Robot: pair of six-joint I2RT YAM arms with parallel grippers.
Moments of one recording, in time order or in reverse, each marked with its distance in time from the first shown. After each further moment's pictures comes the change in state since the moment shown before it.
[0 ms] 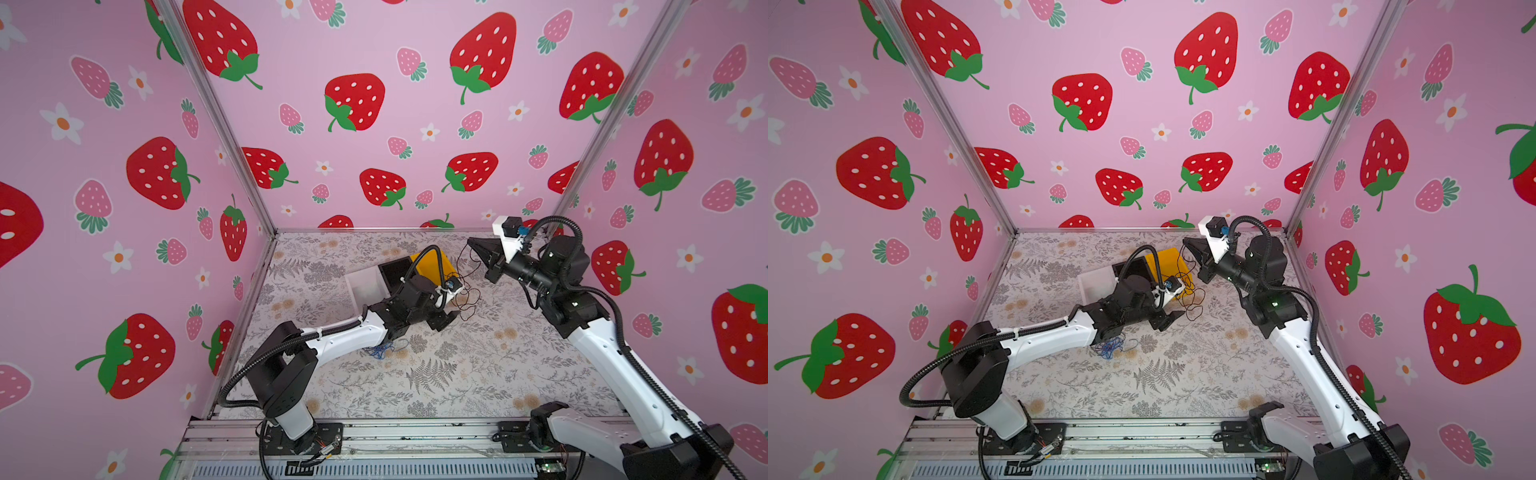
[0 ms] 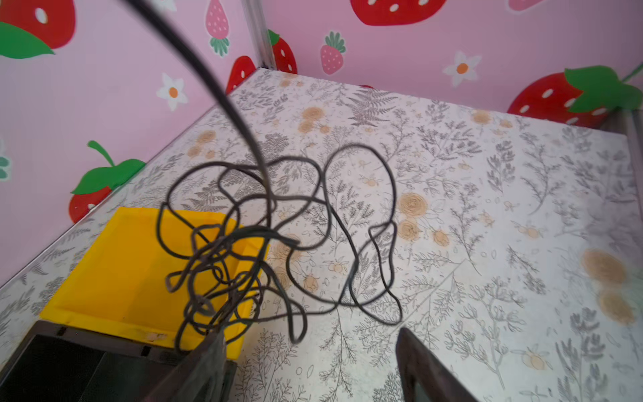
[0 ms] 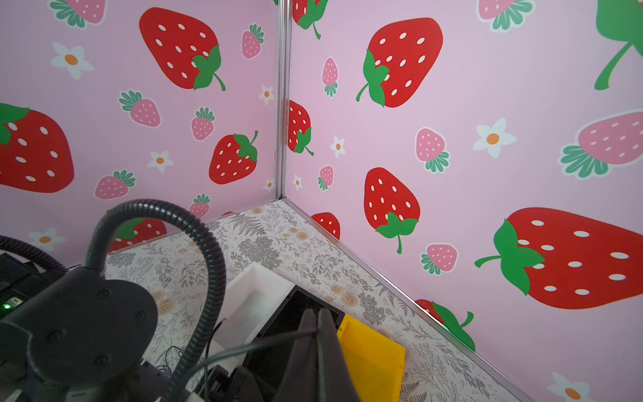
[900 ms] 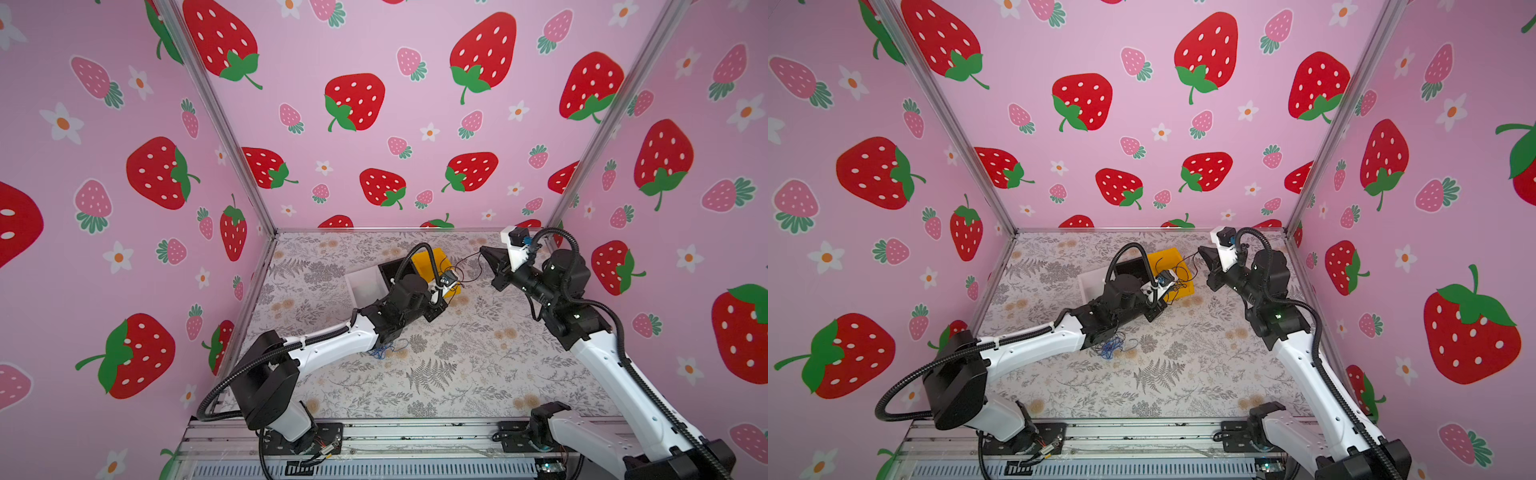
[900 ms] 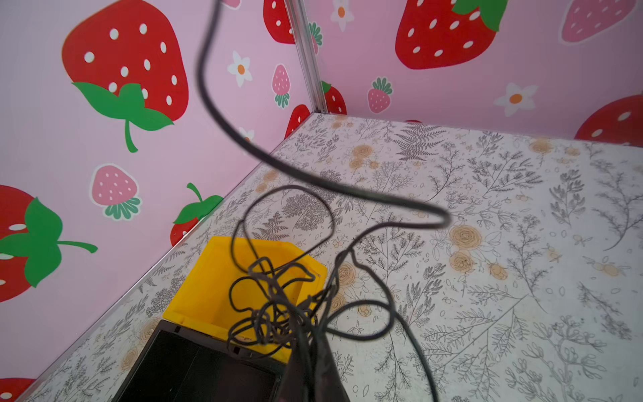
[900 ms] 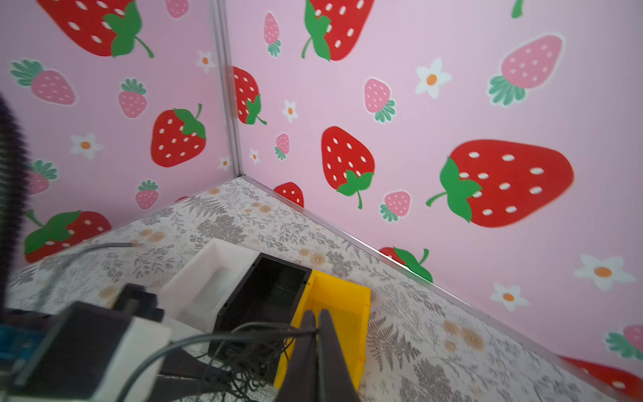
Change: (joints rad) left arm -0.002 -0.111 -0.042 0.054 -0.122 0.080; right arm -0.072 -0.090 -0.164 -0.005 0.174 0.038
